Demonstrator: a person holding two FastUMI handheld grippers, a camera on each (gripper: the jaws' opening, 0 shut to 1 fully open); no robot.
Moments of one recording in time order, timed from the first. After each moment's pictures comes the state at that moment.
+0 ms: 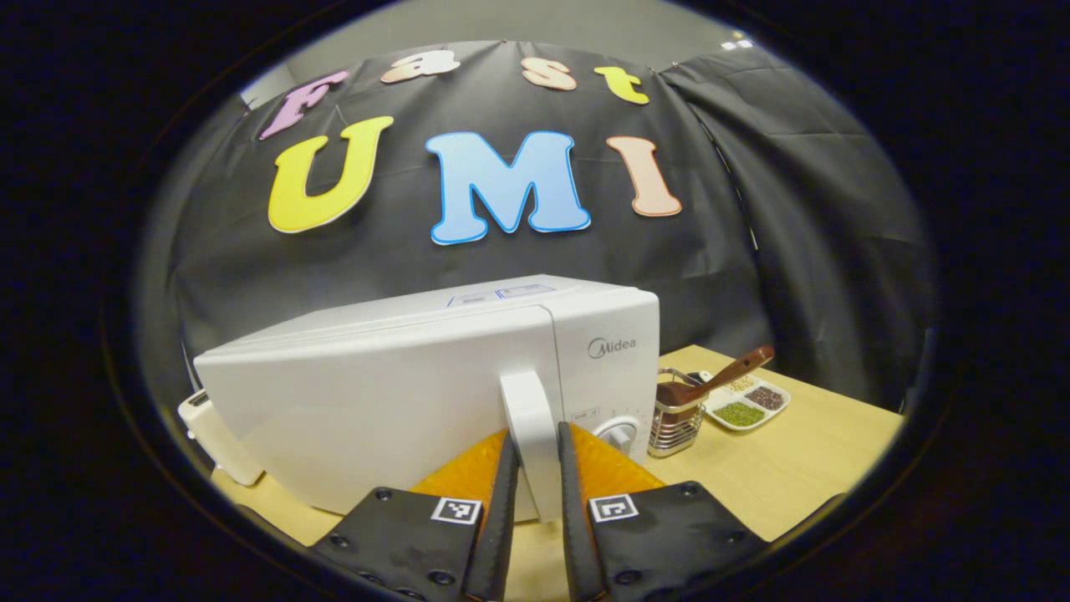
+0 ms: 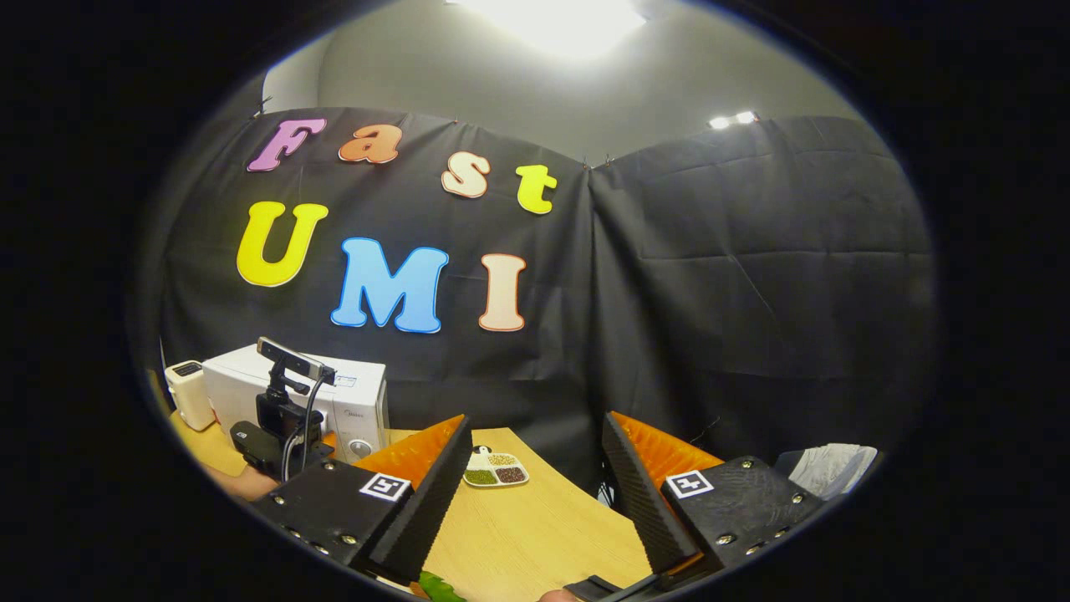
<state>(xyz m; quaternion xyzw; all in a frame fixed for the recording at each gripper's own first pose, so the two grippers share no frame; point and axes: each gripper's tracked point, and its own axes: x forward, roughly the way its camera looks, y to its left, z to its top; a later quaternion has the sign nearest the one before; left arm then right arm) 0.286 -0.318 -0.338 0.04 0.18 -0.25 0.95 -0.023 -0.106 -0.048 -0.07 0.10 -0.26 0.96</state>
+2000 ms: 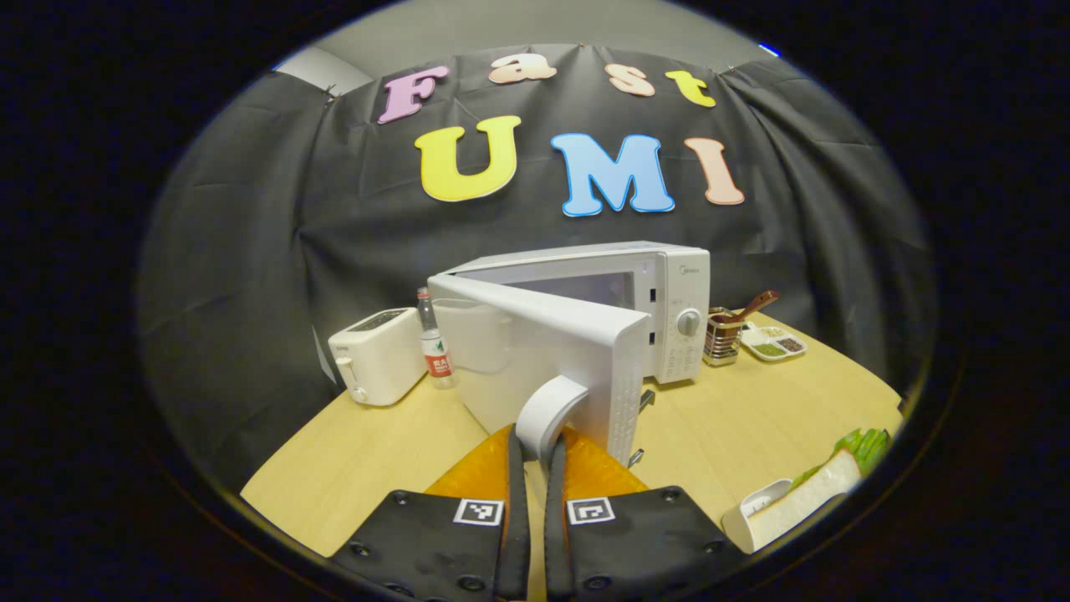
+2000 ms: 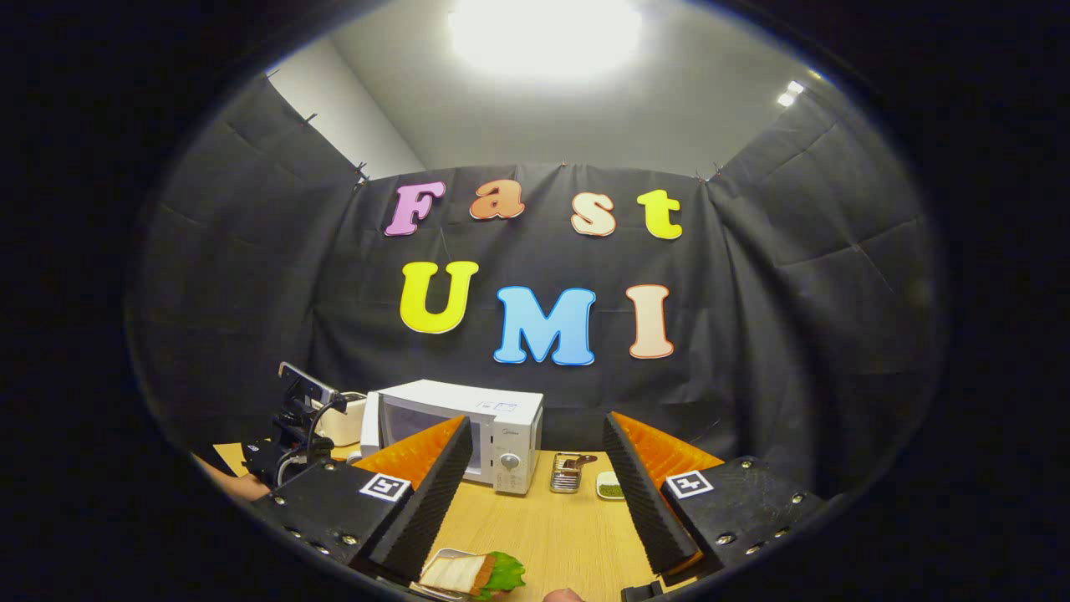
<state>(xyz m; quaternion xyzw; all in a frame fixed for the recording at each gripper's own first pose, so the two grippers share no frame) 0.091 -0.079 -0.300 0.06 0.24 -0.10 0.96 -0.060 -0.021 -0.023 -0.01 0.03 0.03 1.00</state>
